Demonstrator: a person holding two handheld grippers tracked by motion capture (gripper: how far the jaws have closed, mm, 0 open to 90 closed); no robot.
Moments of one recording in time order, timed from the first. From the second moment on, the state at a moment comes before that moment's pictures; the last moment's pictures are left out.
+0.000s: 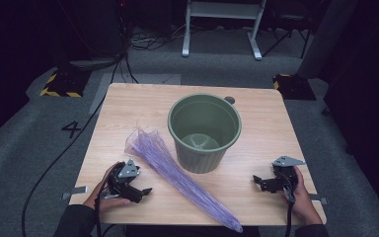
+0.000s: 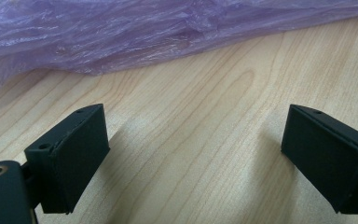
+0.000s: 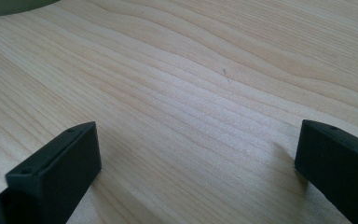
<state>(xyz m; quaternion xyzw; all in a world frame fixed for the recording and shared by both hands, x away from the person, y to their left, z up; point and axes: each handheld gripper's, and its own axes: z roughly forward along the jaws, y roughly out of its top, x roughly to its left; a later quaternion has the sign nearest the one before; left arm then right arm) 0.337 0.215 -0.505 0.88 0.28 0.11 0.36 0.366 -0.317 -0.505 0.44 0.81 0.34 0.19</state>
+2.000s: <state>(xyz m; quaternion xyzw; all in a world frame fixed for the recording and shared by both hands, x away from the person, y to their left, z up) 0.336 0.214 -0.505 0.88 0.30 0.12 0.36 0.360 -0.236 -0.342 0.22 0.81 0.49 0.23</state>
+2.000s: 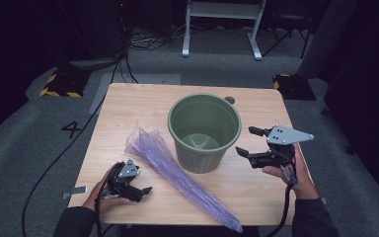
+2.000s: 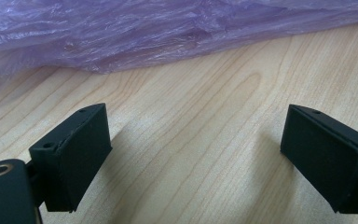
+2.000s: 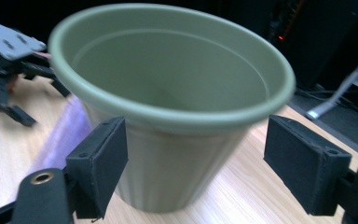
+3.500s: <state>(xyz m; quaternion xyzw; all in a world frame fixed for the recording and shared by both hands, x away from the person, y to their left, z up) 0.337 0.214 -0.505 0.88 0.30 0.12 0.36 0.371 -0.160 -0.331 0.10 0.88 0.42 0.20</state>
